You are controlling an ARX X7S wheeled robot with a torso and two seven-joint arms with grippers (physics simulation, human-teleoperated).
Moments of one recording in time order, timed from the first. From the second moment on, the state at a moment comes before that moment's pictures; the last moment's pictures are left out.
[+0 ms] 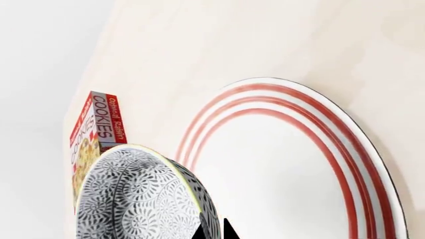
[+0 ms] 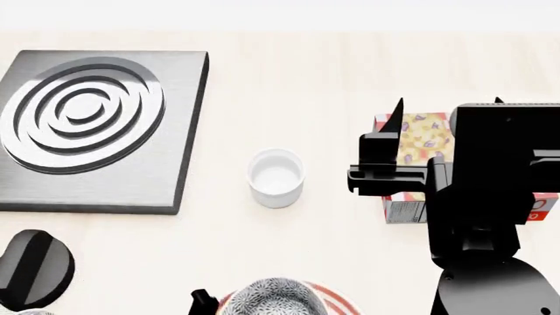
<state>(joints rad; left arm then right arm) -1.07 -0.71 1.45 0.62 0.19 -0.47 0.53 0.66 0.37 -0.07 -0.50 0.48 0.96 0.36</state>
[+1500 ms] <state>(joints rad) -0.98 -0.68 1.50 0.54 0.23 -0.48 0.46 0.66 0.39 -0.07 -0.50 0.50 0.96 0.38</state>
